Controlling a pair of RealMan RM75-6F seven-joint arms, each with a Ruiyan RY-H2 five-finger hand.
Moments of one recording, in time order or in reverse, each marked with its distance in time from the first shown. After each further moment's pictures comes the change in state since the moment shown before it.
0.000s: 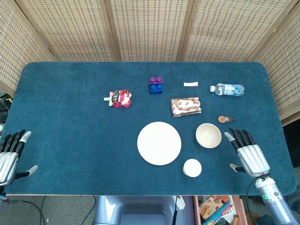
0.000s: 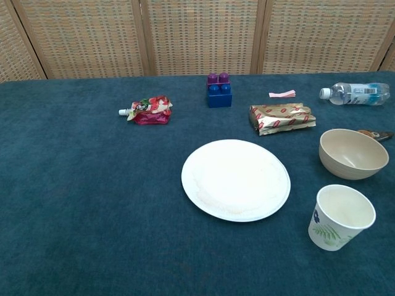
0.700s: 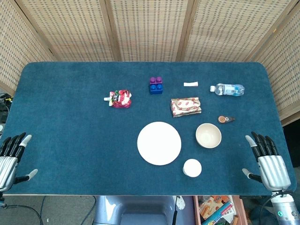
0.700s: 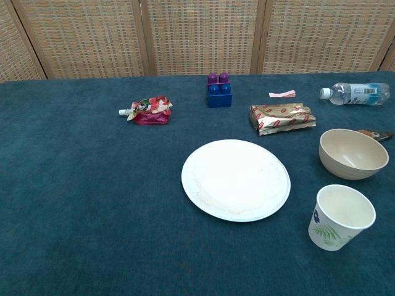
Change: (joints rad) left arm 0.029 0.006 0.032 0.006 0.082 0.058 -0.020; right arm -0.181 0.045 -0.004 -0.116 0.031 0.240 -0.022
